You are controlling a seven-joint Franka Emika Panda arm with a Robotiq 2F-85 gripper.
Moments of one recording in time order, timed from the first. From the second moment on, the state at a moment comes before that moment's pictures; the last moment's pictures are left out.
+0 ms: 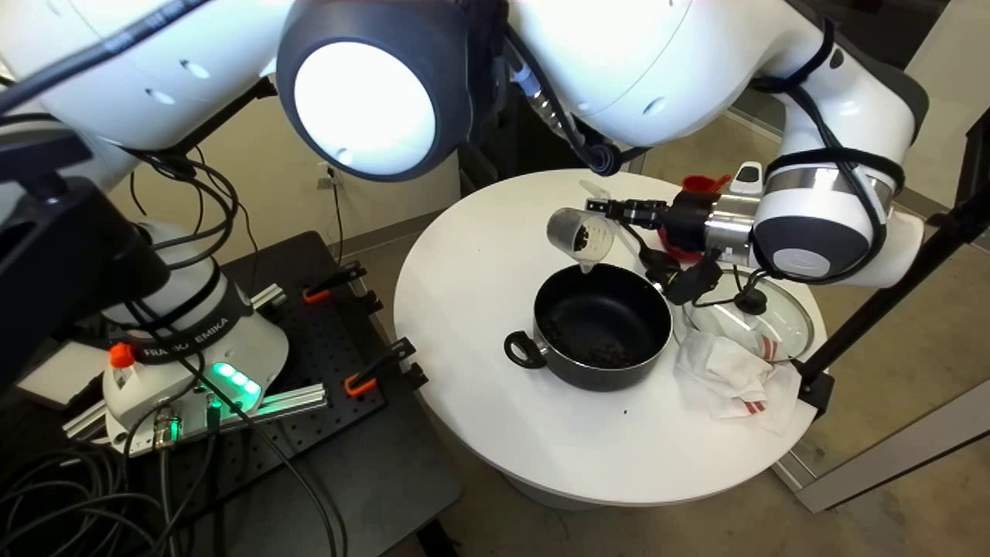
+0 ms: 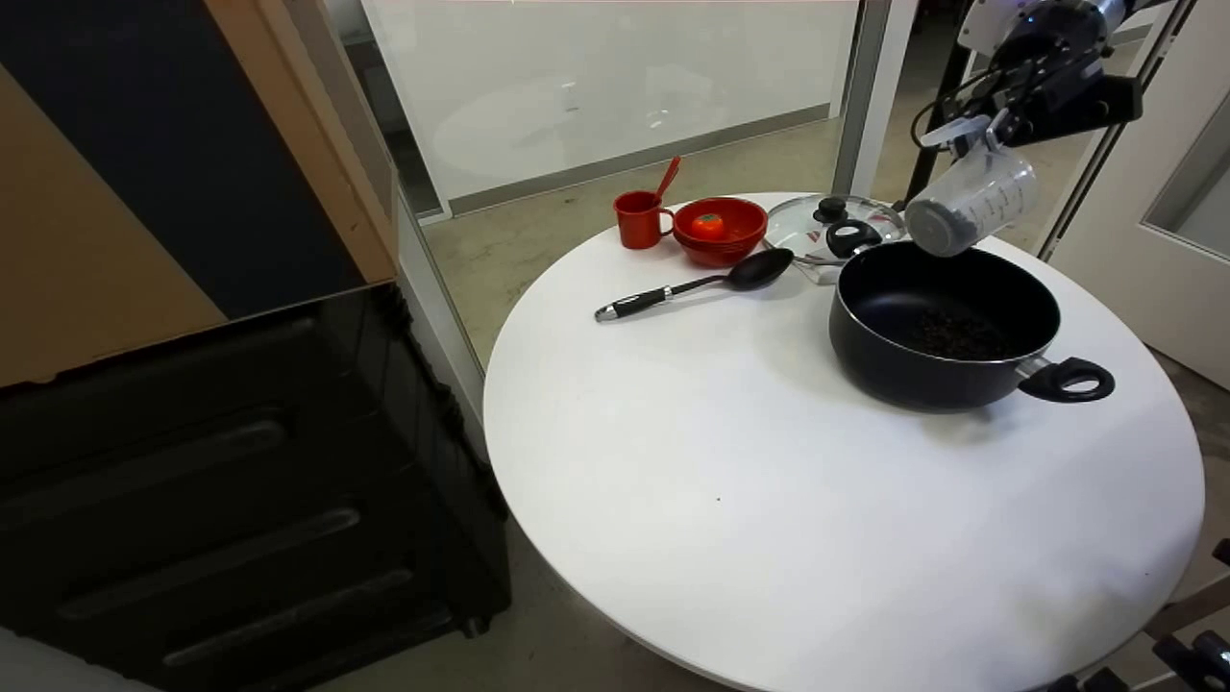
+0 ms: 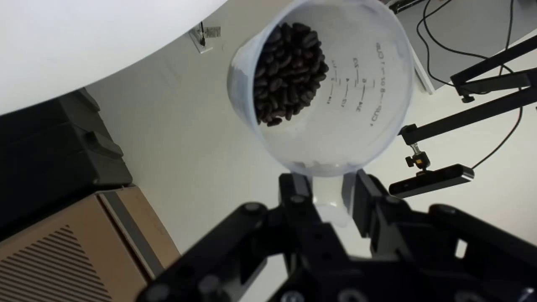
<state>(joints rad) -0.63 1.09 0.05 -1.08 0.70 1.09 -1.96</state>
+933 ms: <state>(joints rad) -0.77 1.23 0.13 -0.84 0.93 0.81 -1.98</state>
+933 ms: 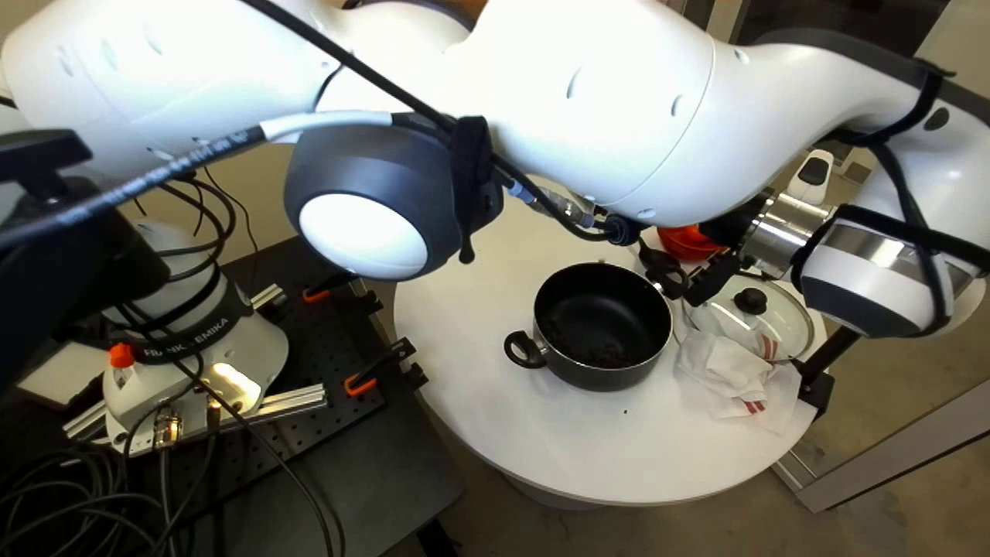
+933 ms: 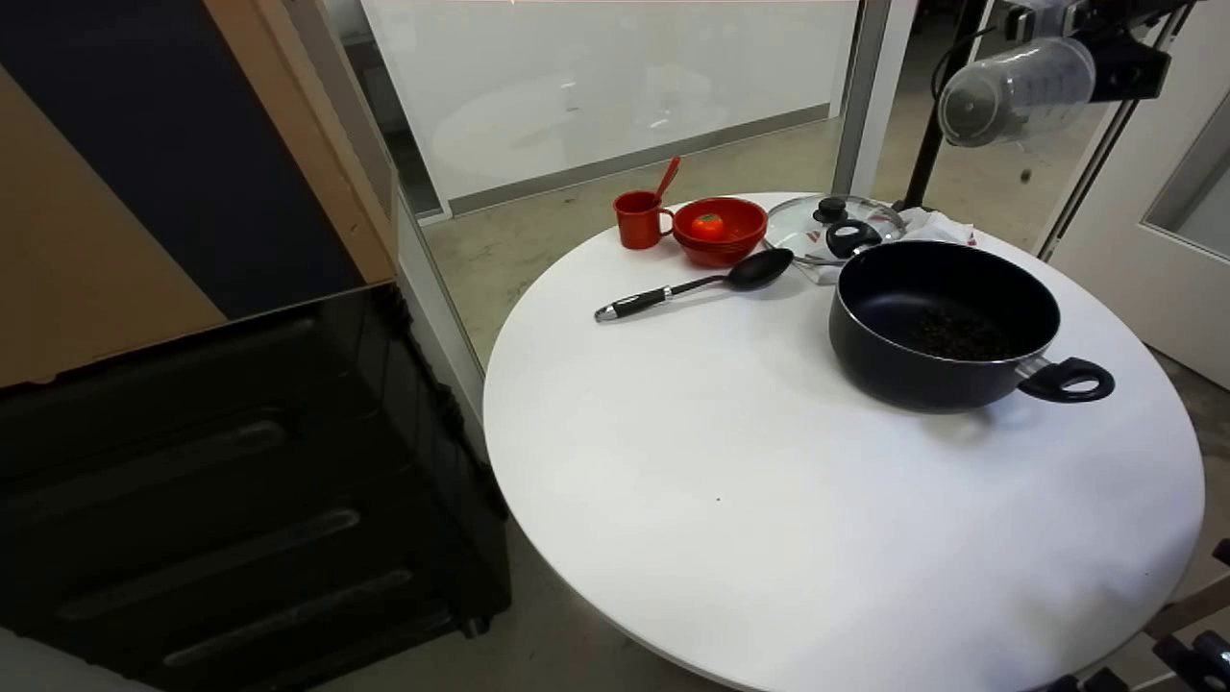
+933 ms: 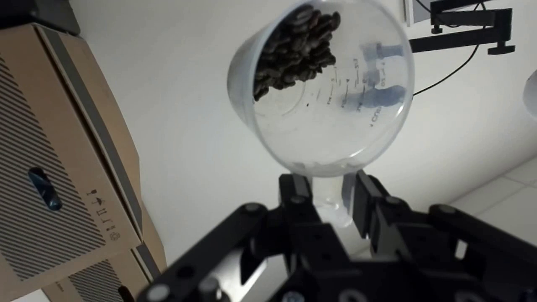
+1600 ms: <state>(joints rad) -0.78 1.35 0.15 -0.82 1.23 0.80 -1.76</state>
